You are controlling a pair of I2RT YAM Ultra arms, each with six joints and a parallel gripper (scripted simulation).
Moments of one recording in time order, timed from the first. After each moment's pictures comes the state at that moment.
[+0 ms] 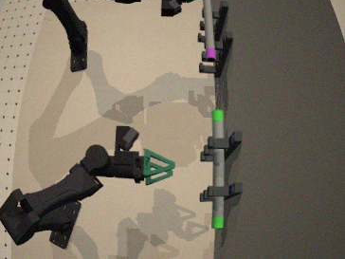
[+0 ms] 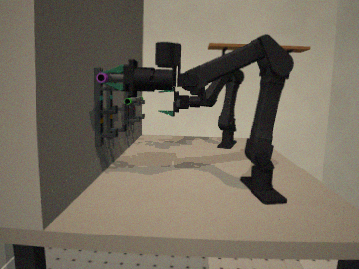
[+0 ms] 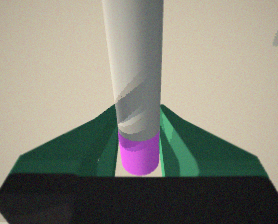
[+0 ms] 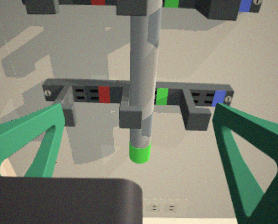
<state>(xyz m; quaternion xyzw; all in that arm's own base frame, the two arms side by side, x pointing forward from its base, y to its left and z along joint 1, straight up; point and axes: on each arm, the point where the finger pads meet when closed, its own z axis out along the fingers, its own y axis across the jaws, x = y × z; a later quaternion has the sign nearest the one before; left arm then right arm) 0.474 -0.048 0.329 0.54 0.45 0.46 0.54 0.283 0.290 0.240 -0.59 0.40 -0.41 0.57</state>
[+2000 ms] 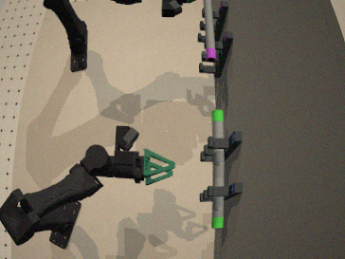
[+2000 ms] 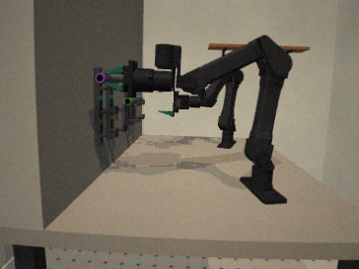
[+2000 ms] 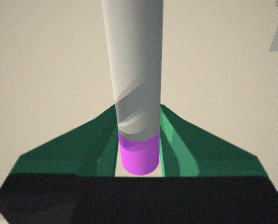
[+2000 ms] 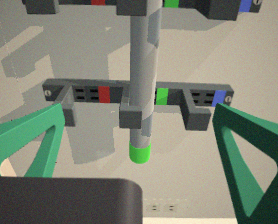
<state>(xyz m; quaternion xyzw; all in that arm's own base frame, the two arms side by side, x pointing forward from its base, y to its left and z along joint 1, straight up) 0.476 -0.049 0.329 0.53 0.45 0.47 0.54 0.283 0.290 0.240 -0.59 0.40 -0.41 0.57</state>
